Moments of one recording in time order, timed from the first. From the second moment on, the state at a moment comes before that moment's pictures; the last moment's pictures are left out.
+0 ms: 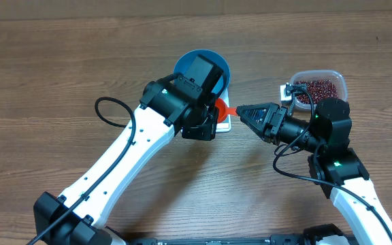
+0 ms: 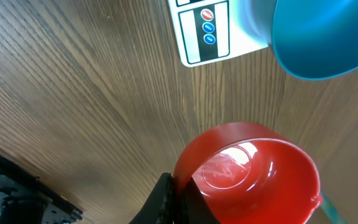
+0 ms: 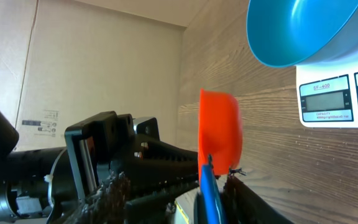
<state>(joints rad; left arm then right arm) -0.64 1.65 1.58 -1.10 0.17 -2.07 0.17 1.07 0.66 0.06 -0.88 1.06</state>
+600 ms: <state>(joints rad) -0.65 1.65 1.58 -1.10 0.17 -2.07 0.18 1.07 0.66 0.05 -0.88 1.06</state>
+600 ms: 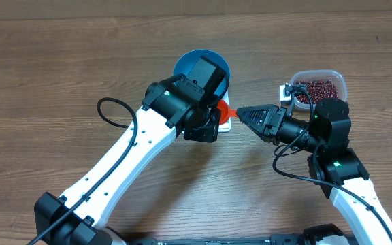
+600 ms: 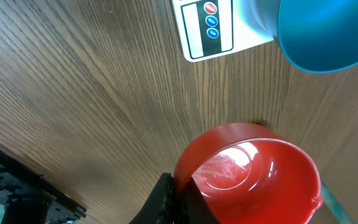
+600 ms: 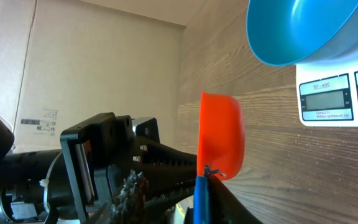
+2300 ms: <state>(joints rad) -0.65 1.65 1.58 -1.10 0.18 -2.07 0.18 1.08 0.66 0.01 -0.87 1.06</state>
